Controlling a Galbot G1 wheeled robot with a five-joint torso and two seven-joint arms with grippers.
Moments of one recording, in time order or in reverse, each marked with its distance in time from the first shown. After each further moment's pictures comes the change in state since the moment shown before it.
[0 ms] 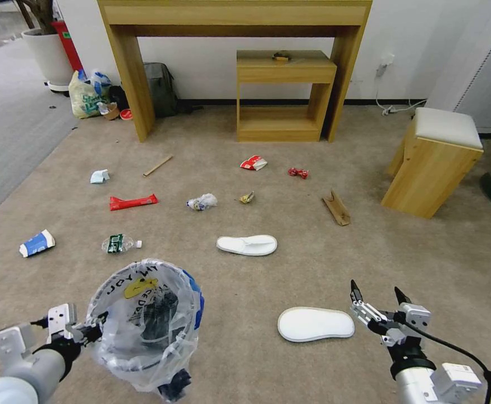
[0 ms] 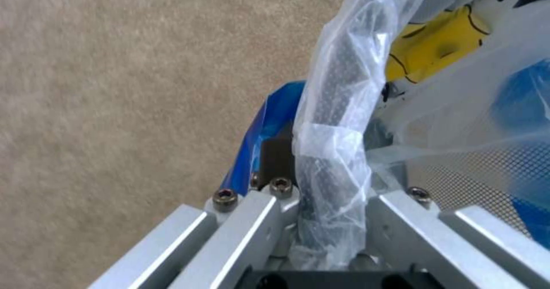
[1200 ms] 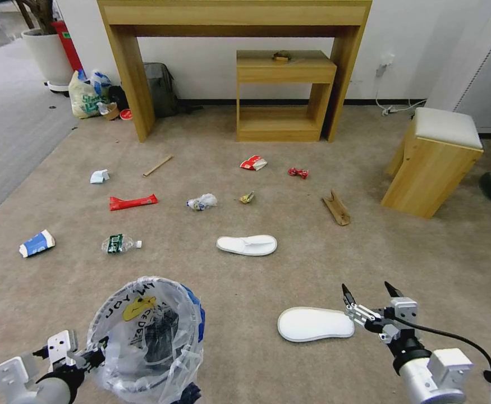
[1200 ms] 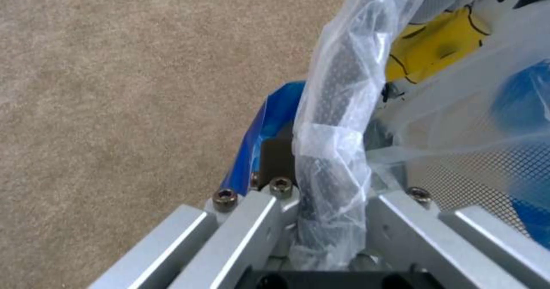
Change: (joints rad) left arm 0.096 -0.077 0.010 -0.031 0.040 0.000 -0.016; right arm 0.077 -0.136 0.067 -0.073 -0.048 -0.127 -0.135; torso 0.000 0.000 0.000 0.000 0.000
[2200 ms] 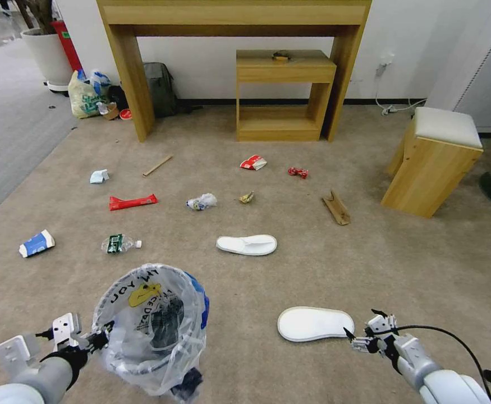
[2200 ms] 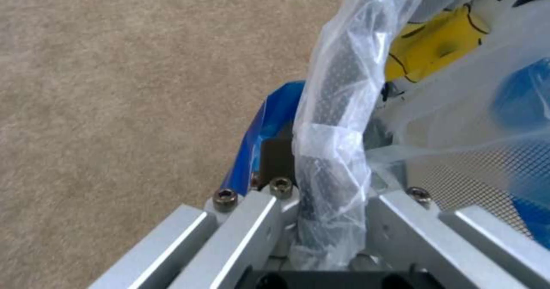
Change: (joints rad) left arm -0.081 0.115 0.008 0.029 -0.175 0.000 -0.093; right arm 0.275 -0.278 -0.148 -0.534 -0.354 -0.035 -0.223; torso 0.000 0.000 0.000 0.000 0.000
